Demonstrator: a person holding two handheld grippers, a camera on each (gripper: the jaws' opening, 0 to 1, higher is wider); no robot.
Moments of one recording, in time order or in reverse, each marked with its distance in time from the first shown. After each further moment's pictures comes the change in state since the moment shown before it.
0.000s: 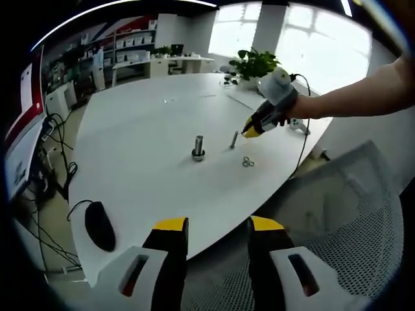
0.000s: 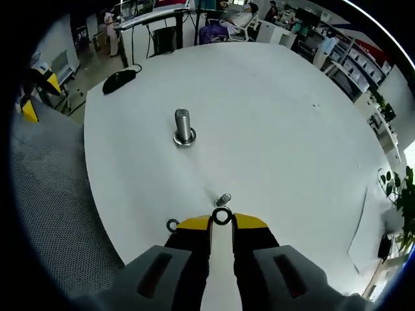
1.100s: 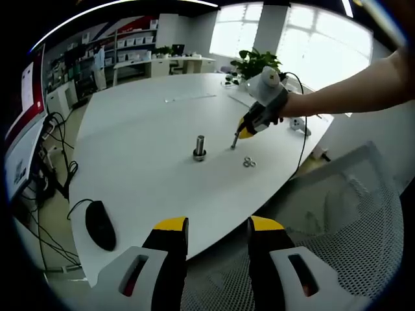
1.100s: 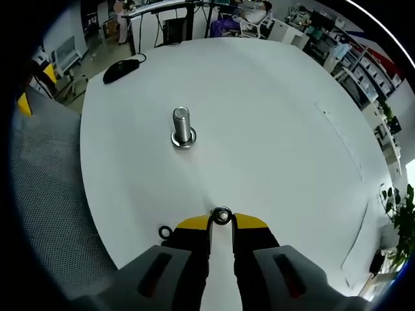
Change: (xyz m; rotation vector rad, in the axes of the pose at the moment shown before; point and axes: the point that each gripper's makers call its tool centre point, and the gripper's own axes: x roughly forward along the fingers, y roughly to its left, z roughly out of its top) left arm 0.000 0.002 0.000 -0.007 0.000 0.005; right arm 0.027 -0.002 -0.005 -0.051 0.081 0.025
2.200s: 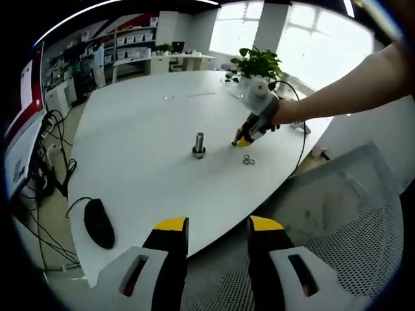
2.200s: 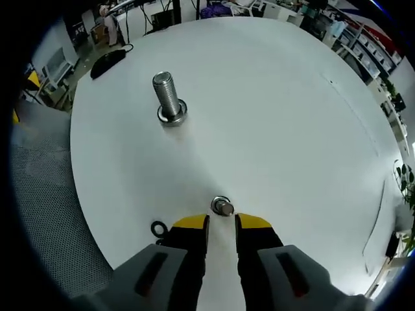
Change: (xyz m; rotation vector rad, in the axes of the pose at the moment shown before) left arm 0.001 -0.001 -0.003 -0.004 0.018 -0.008; right arm 0.026 0.006 -0.032 0.098 0.092 0.049
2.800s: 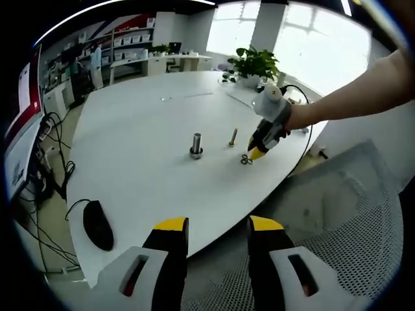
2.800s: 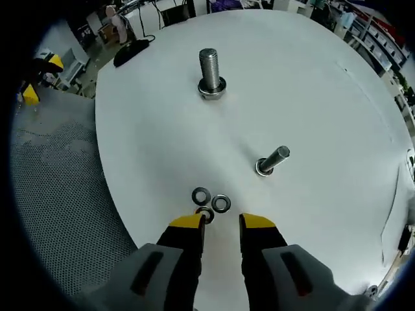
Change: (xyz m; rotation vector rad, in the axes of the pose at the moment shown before) left arm 0.000 -0.002 0.001 0.013 -0.002 -0.010; right arm -0.012 0.048 -0.036 0.007 0.042 0.128
